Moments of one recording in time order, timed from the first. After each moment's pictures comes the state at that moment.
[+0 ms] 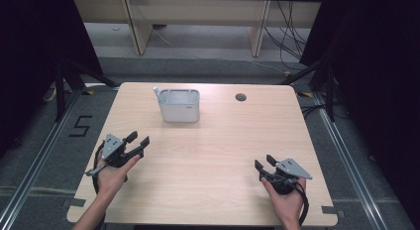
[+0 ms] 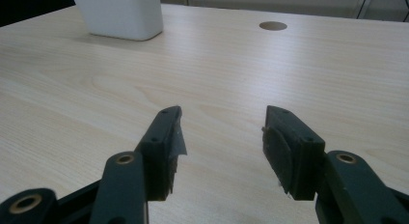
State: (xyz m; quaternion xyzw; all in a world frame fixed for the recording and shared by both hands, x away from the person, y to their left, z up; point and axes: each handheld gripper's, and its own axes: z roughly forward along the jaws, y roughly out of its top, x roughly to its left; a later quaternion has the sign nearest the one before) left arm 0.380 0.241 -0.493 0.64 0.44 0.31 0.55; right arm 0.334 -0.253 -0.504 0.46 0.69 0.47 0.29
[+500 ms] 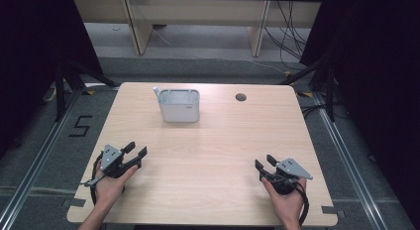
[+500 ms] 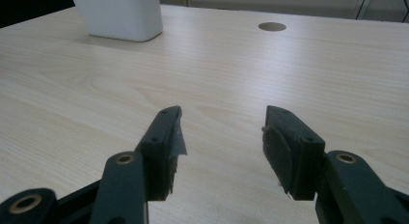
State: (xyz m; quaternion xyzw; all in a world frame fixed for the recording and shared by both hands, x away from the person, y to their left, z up) left arm 0.363 0.250 -0.519 0.64 0.46 0.30 0.54; right arm 0.332 -0.252 -0.503 0.47 0.69 0.48 0.27
